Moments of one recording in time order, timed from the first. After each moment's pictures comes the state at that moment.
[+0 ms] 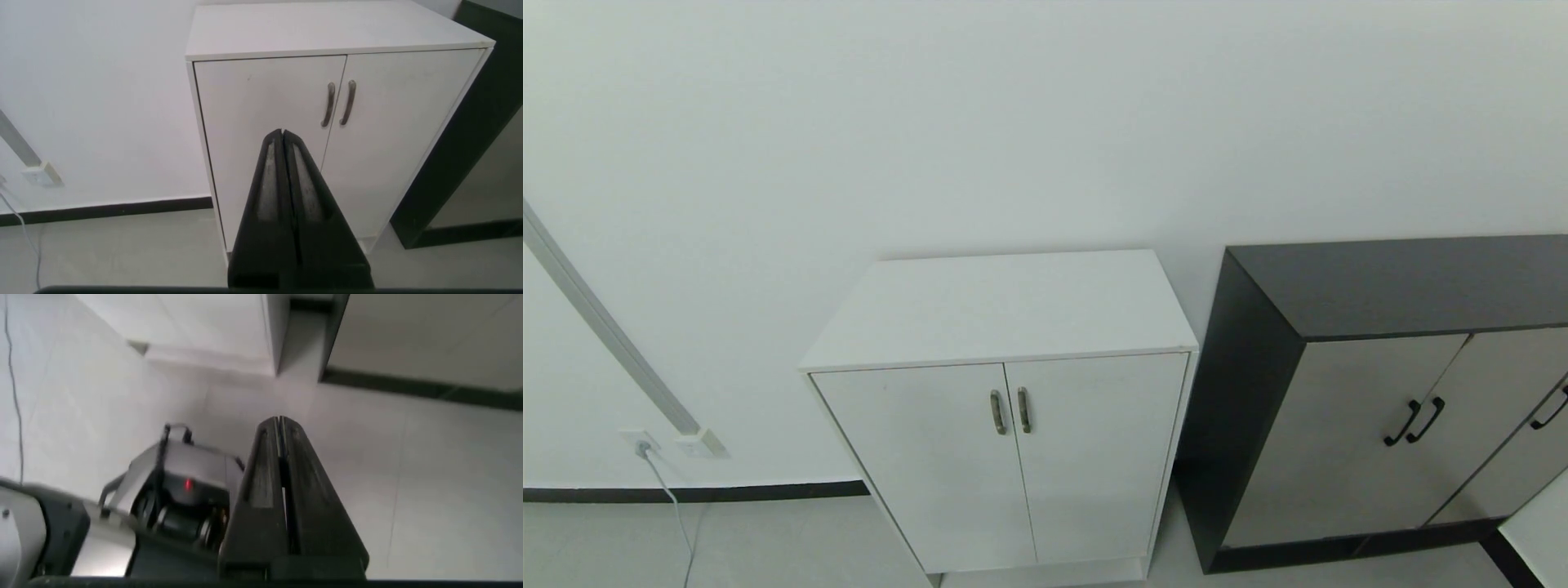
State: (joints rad) left arm 0.00 0.00 0.00 0.00 0.00 0.01; right arm 0.23 0.75 -0.01 -0.14 0.05 0.02
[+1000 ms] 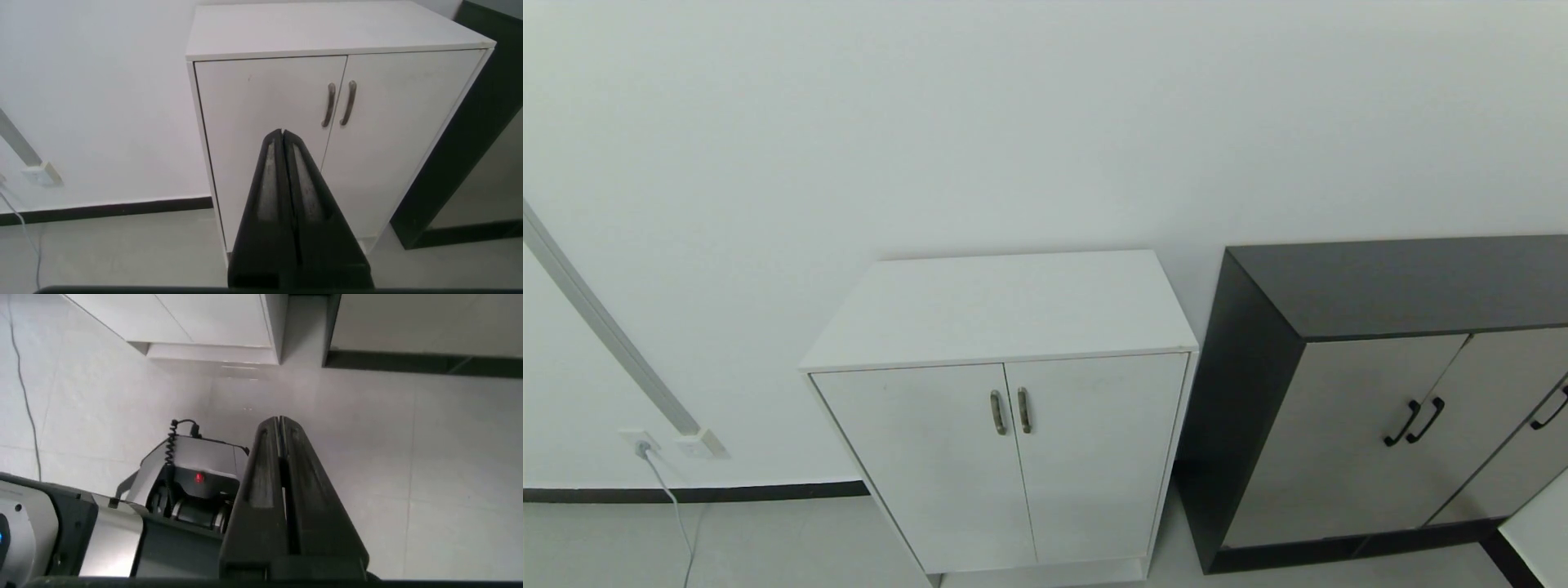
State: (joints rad) left arm 0.00 0.00 0.00 0.00 0.00 0.00; right arm 0.23 0.72 0.00 -0.03 0.04 0.09
